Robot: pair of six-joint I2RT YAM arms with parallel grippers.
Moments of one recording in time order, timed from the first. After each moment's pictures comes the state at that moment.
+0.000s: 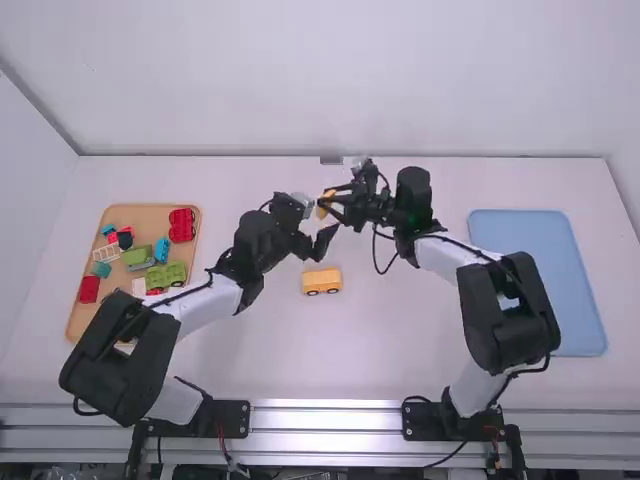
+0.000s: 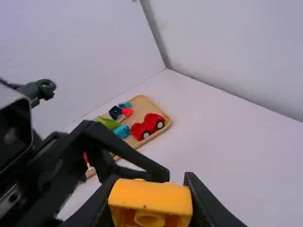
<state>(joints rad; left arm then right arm) -0.38 1.53 0.66 0.62 0.30 -0.03 0.28 1.81 0.97 0.63 -0.98 0.19</state>
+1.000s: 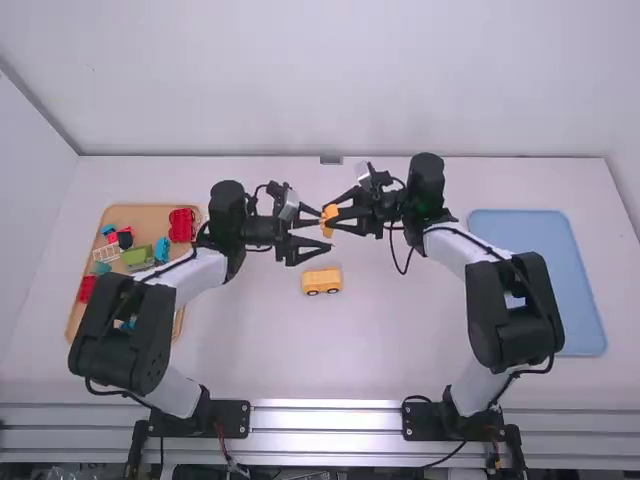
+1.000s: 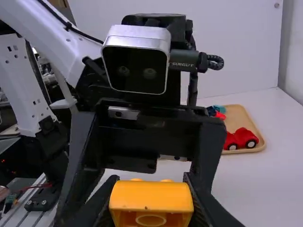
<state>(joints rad) -0.19 1.63 0.81 0.63 1.30 -0.03 0.25 1.81 1.05 0.62 -1.52 0.04</state>
